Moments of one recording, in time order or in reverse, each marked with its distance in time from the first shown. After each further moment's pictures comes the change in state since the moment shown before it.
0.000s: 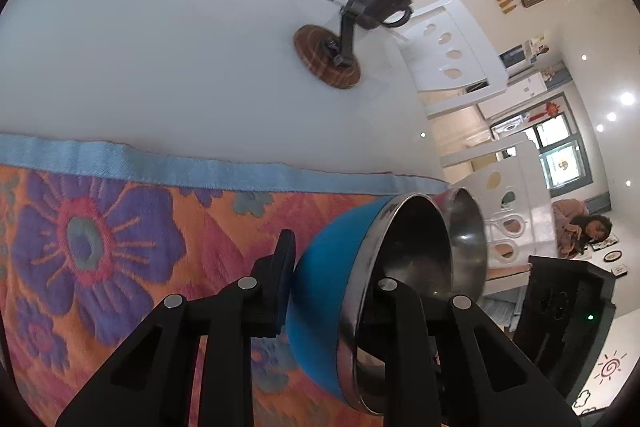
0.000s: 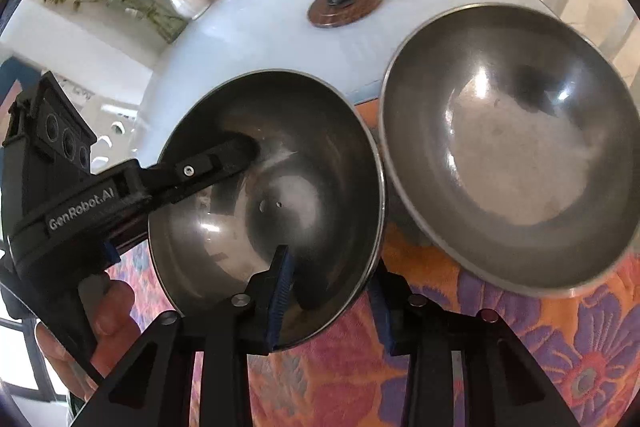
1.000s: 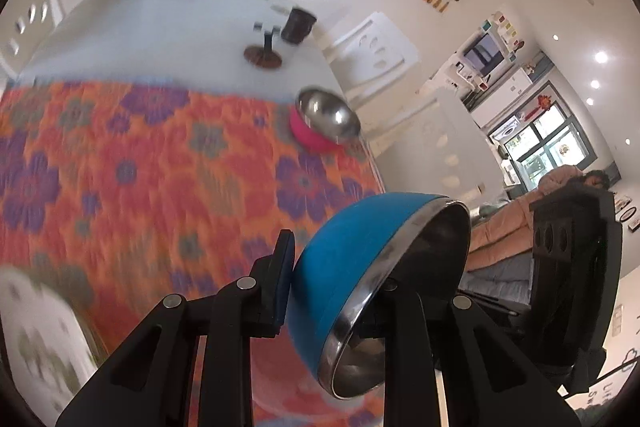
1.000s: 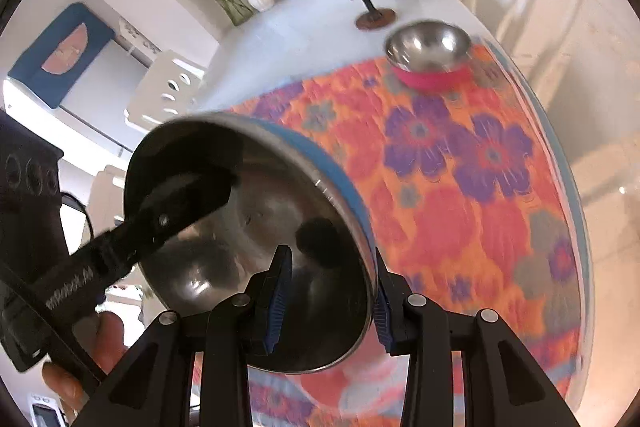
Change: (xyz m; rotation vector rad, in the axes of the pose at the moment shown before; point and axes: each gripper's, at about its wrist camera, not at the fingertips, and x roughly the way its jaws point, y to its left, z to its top) left arm -0.162 -0.120 -0.237 0.110 -0.180 0.067; right arm -0.186 0.028 -0.206 -0.129 -0.050 -0.010
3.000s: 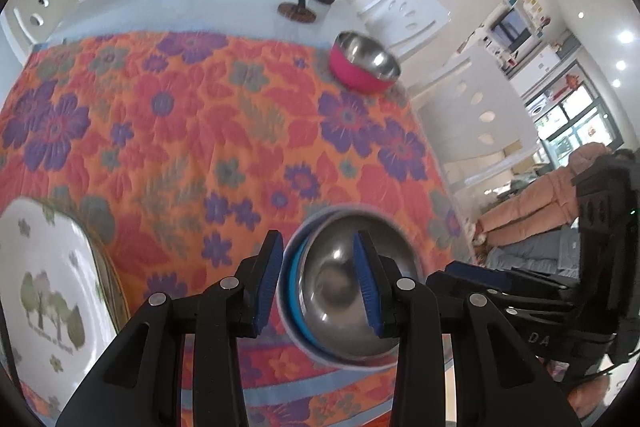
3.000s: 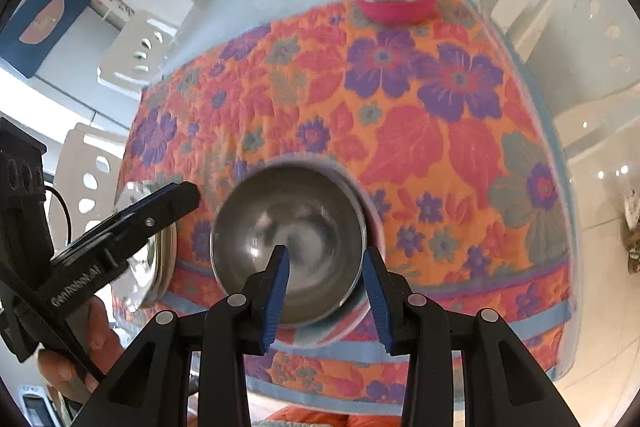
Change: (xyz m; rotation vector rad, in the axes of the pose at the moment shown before) left arm 0.007 0.020 -0.047 0.016 0.066 0.106; right arm 0.006 -0.012 -0.041 -0.013 0.094 -0.095
